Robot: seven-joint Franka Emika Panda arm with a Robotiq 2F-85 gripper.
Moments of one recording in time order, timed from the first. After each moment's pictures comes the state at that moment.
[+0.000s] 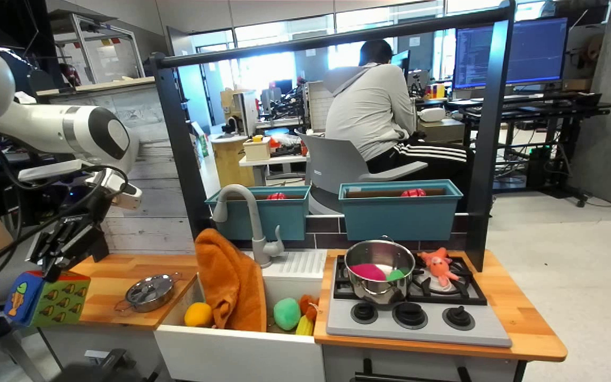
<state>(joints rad) 0.21 1.49 0.03 -0.49 0.09 1.00 0.28</state>
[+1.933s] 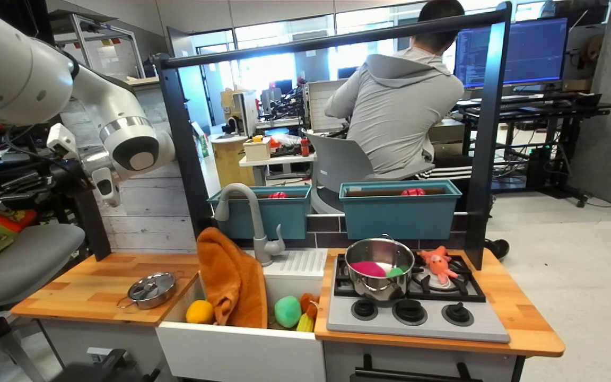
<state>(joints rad) 0.03 1.49 0.27 -0.57 0.82 1.15 0.79</state>
